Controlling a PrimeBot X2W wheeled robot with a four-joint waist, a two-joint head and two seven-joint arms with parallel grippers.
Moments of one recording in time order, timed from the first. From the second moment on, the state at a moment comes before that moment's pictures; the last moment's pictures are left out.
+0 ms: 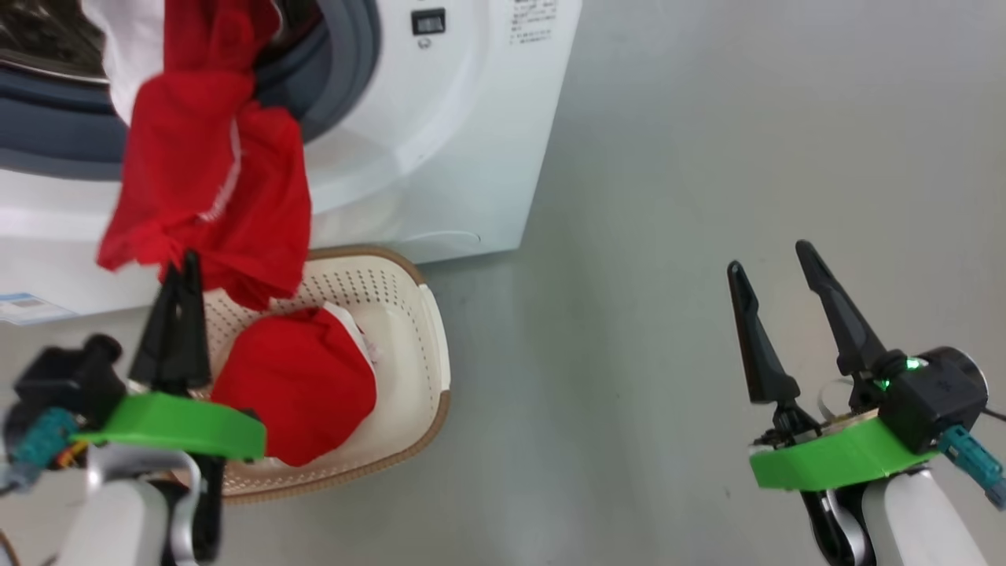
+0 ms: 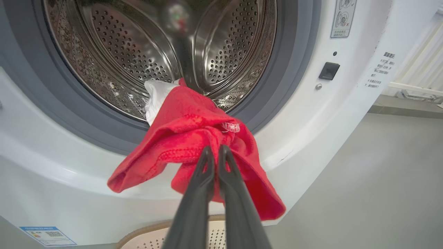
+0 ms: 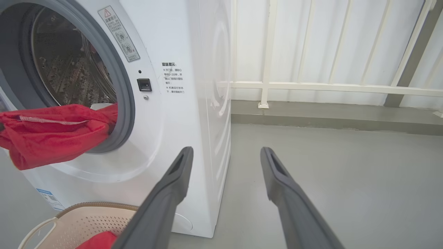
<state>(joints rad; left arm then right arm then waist) -0.35 0.22 -0.08 0.16 -0.40 0.09 -0.15 -0.16 -0.04 0.05 0.03 0.21 0.13 -0.26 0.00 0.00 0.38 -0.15</state>
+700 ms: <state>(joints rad) -0.19 0.14 -0.19 0.18 -0.43 0.08 -0.13 -0.07 -0.04 0.03 0.02 0.18 0.13 -0.26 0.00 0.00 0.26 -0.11</state>
